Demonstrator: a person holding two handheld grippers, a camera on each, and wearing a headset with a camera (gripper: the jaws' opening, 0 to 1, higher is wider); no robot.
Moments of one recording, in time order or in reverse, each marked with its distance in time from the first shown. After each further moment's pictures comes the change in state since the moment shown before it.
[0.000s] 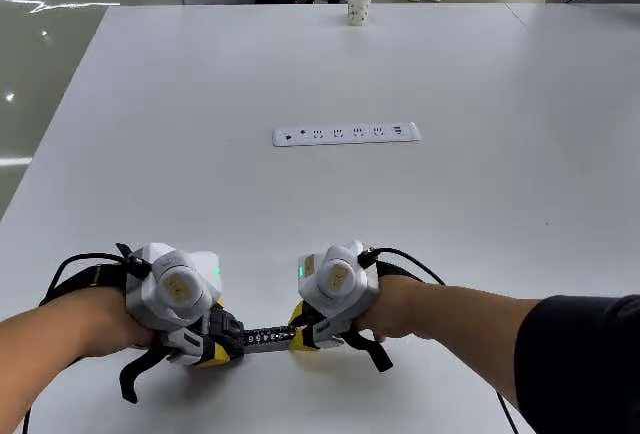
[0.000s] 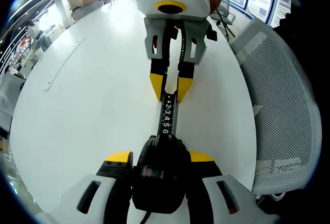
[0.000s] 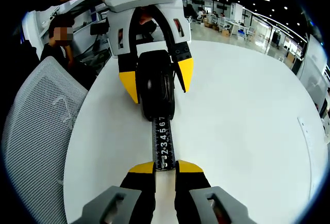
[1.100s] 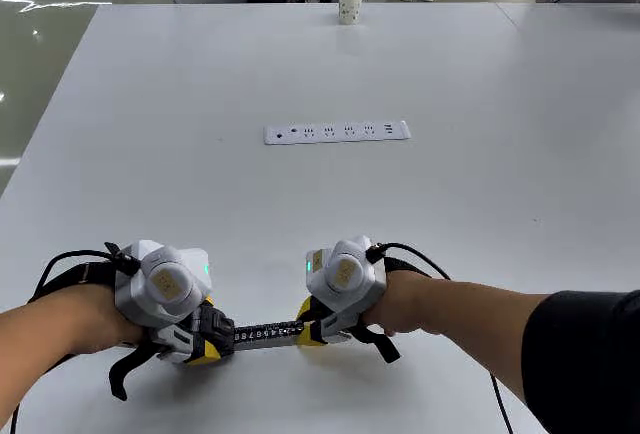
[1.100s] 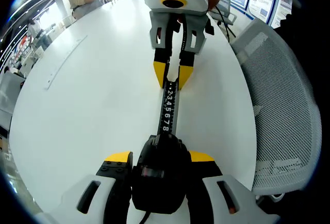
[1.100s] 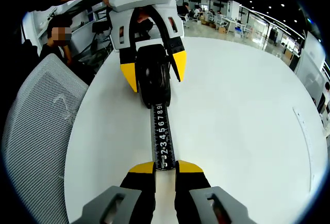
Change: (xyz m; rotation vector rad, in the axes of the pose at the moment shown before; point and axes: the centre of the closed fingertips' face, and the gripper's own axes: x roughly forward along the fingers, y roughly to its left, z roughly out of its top) left arm 0.001 0.000 0.000 -0.008 0.005 0.000; right arm -0.015 0.000 -0.019 0.021 0.013 -0.017
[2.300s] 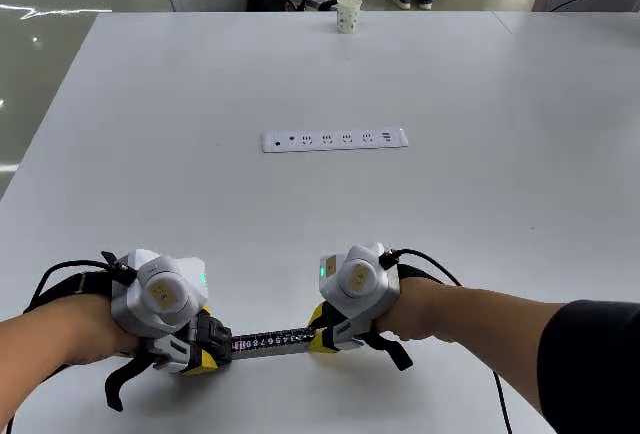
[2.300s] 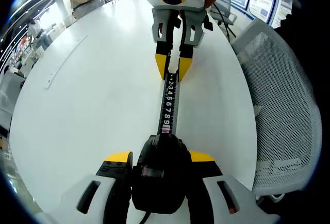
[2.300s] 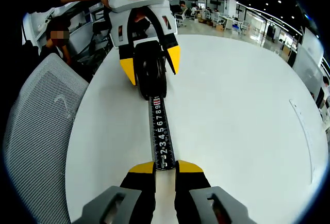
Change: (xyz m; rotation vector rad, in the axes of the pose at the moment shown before) left arm 0.000 0.000 0.000 -0.002 0.000 0.003; right arm -0.011 -0.002 -0.015 0.027 0.008 -0.005
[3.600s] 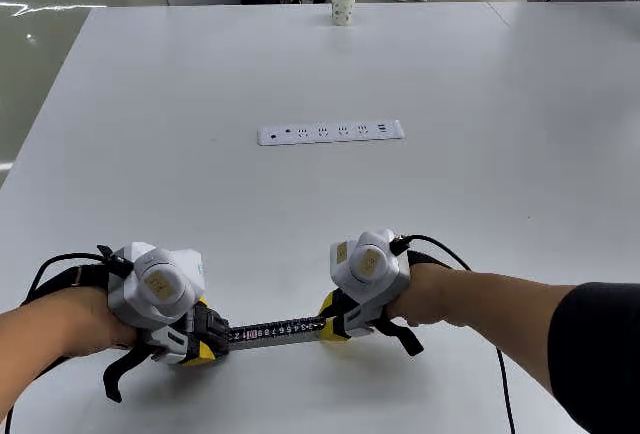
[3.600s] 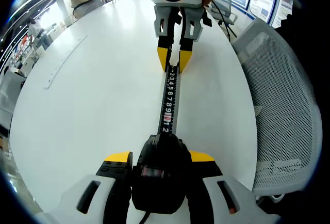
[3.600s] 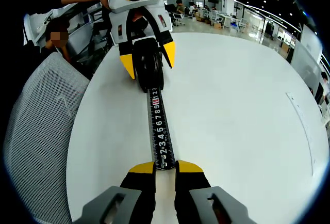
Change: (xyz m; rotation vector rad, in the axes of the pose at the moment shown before) left arm 0.000 0.000 0.000 -0.003 0.004 0.005; right arm -0.010 -0.003 -0.015 0.022 0.010 0.000
